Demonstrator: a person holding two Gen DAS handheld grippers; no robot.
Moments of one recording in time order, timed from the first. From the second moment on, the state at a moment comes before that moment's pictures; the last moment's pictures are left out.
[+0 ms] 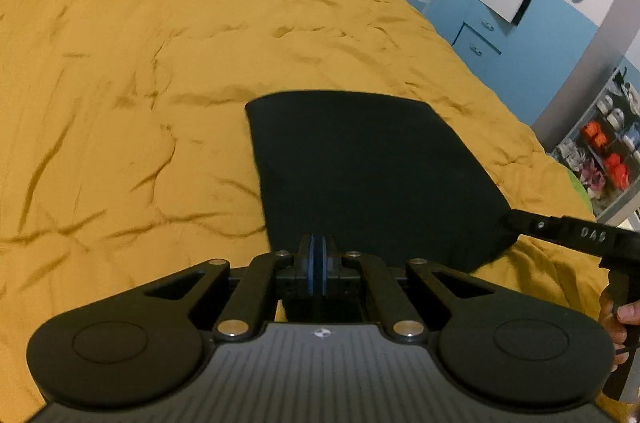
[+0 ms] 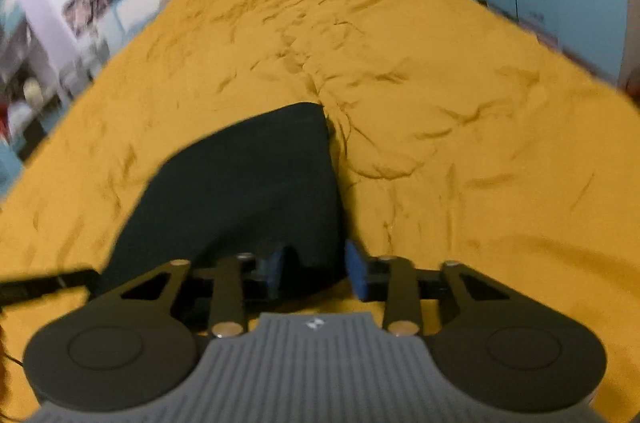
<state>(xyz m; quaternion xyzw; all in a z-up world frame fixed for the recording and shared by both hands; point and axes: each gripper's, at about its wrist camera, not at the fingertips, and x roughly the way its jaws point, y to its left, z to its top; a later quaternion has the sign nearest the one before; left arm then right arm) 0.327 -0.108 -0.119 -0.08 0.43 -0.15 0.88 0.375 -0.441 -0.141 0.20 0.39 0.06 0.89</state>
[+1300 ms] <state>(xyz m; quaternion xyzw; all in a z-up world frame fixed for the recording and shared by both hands) 0.377 -0.080 -0.118 -0.16 0.45 -0.16 0.87 0.434 -0.466 -0.148 0.23 0.43 0.10 0.87</state>
